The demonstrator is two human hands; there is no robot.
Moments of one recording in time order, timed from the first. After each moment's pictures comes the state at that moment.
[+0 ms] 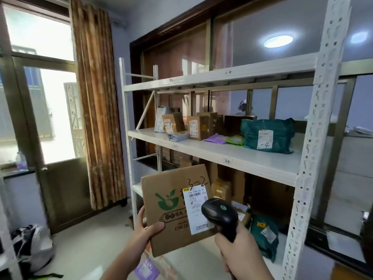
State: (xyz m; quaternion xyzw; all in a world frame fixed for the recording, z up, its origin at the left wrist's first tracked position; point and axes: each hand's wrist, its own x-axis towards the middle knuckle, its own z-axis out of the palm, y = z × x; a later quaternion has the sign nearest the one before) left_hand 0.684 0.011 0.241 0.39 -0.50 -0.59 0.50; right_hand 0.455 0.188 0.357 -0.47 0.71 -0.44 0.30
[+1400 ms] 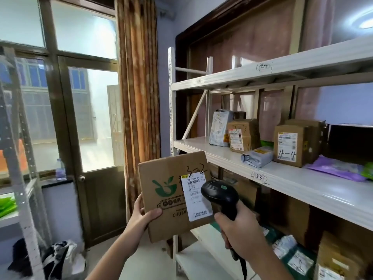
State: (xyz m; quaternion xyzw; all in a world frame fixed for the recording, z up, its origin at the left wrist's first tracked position) left_hand 0.925 -0.396 0.287 0.44 -0.50 -0.48 0.57; right_hand 0.653 -0.277 0.388 -0.60 0.56 -0.47 0.32
